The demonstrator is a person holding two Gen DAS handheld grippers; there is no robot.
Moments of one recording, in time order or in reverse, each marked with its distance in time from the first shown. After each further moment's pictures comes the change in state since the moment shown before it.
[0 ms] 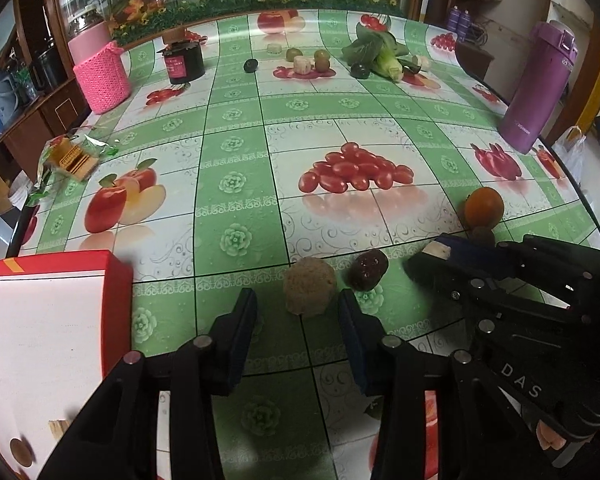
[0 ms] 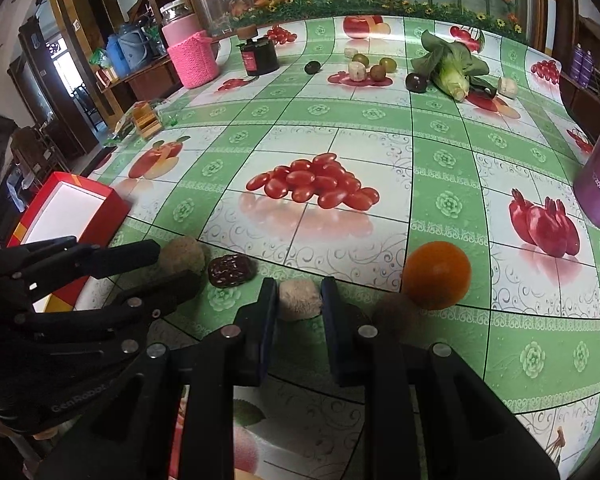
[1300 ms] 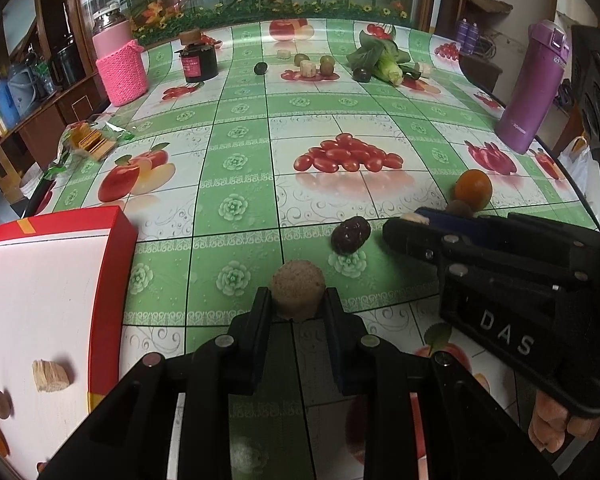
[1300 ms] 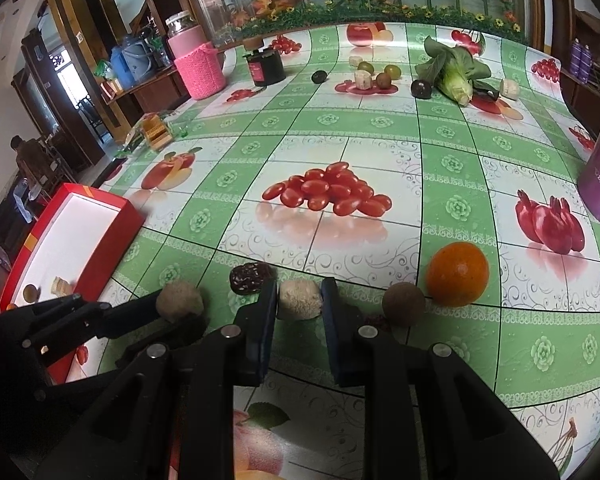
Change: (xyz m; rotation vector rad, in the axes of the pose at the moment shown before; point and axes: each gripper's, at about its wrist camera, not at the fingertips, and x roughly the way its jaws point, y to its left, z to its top) left arm -0.015 -0.010 -0.027 -0.044 -0.050 0.037; right arm -0.007 0.004 -0.001 0.025 -0.036 0.031
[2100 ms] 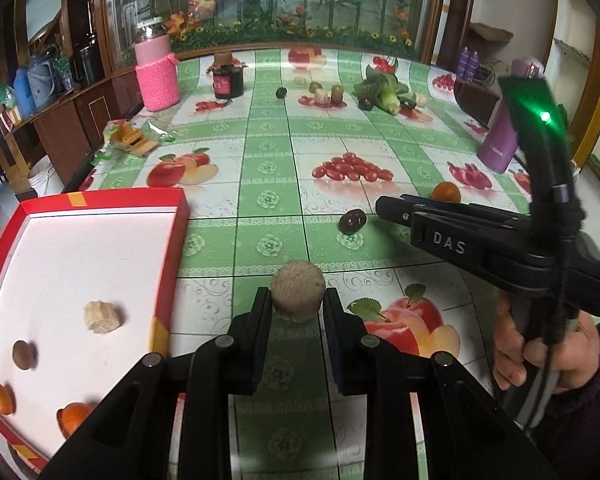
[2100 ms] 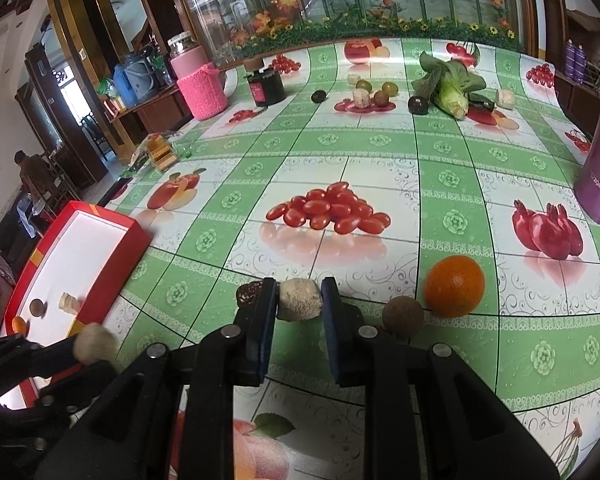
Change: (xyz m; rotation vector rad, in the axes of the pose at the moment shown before) left arm -0.066 0.021 -0.029 -0.057 -0.086 -0.019; right arm -0.008 0.001 0.001 0.021 -0.081 0.013
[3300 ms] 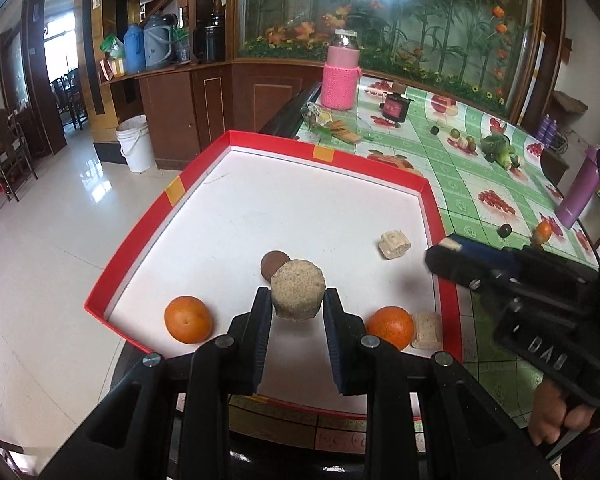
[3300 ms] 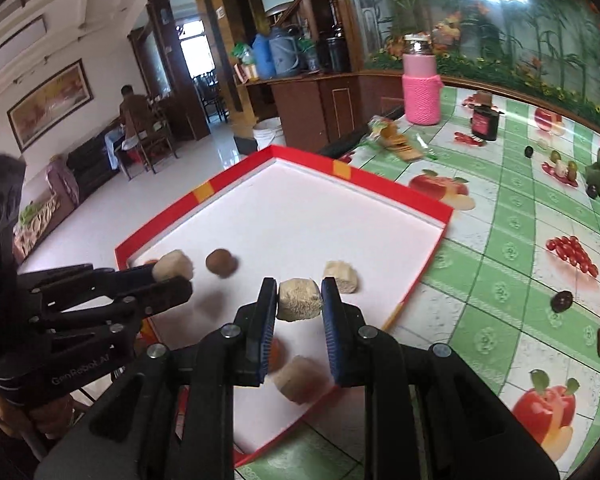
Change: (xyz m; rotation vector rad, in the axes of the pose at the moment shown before) left arm -0.076 0.162 -0.073 -0.245 -0.080 0.197; right arm -0.014 0.229 -0.057 -0.330 -0.007 0.284
